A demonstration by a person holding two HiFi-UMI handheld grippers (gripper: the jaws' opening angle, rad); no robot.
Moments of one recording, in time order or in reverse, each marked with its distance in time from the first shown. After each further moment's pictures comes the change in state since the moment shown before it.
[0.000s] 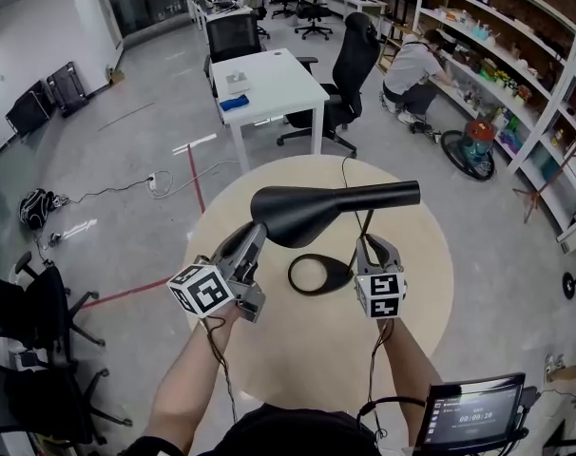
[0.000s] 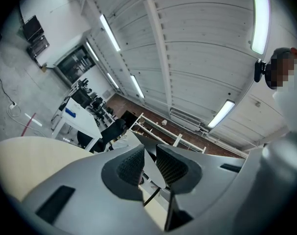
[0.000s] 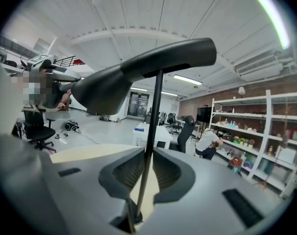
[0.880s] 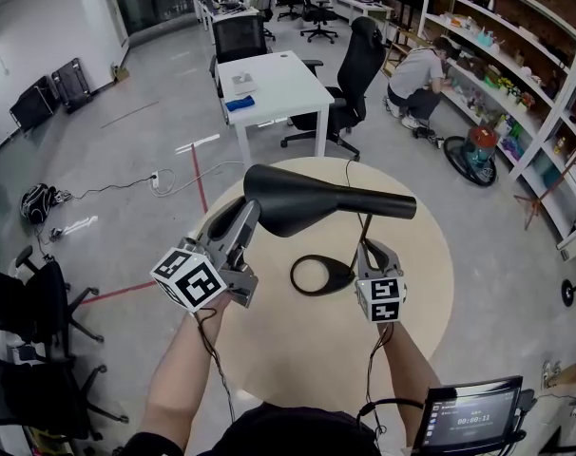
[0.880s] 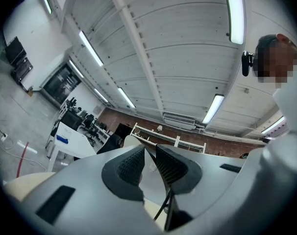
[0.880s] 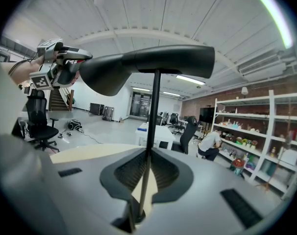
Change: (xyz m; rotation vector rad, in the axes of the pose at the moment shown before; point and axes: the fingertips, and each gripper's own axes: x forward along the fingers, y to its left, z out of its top) left arm -0.002 -0.040 0.072 0.208 -0.088 -0.033; right arm -0.003 0.012 -0.001 -0.014 -0.002 0.028
